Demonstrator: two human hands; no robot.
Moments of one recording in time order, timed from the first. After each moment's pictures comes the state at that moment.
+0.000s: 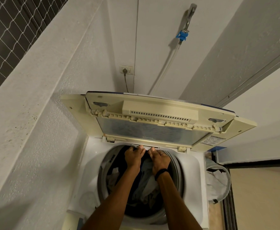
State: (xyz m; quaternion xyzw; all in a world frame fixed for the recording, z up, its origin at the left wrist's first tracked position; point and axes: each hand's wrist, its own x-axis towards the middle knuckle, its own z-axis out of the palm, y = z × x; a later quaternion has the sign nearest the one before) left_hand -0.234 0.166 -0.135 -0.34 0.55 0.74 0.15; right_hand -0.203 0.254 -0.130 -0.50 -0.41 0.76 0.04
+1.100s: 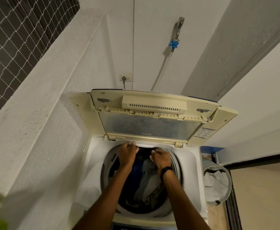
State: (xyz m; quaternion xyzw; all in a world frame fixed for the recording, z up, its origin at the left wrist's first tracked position) left_hand -0.221 0.129 -0.074 -0.25 0.70 0.66 0.16; right_hand -0.183 0.266 -0.102 -0.46 -0.62 0.64 -0.08
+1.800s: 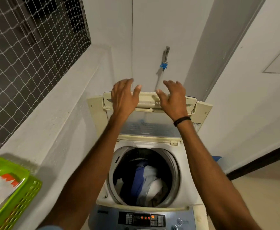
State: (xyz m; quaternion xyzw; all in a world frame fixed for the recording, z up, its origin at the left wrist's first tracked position) left_hand -0.278 0.110 0.164 0.14 0.91 0.33 -0.19; right_hand -0.217 0.289 0.176 -0.06 -0.92 0.26 0.29
